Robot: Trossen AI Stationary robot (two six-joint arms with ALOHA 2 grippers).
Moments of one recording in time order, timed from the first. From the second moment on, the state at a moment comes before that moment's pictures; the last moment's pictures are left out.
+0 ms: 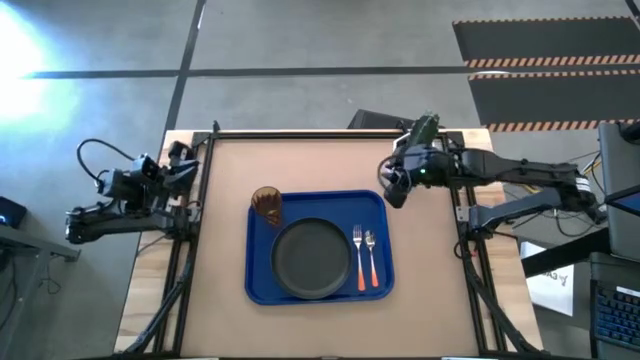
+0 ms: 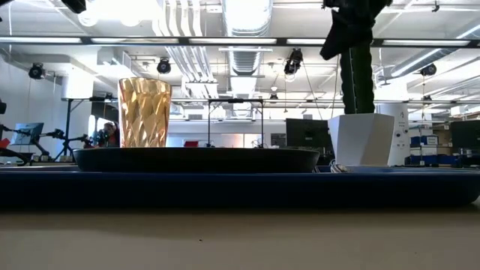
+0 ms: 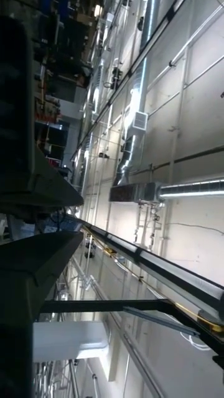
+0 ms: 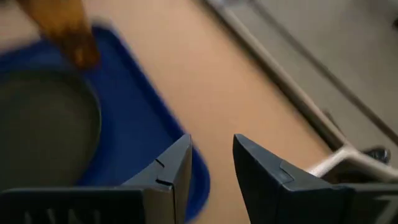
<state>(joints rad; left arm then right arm) 0.14 0.17 0.37 0.45 0.00 -0.19 -0.14 1.12 1.13 -0.76 0.30 0.23</state>
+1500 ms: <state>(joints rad) 0.14 0.12 0.37 0.35 0.00 -0.19 -0.18 1.78 1.14 -0.91 -0.06 0.29</state>
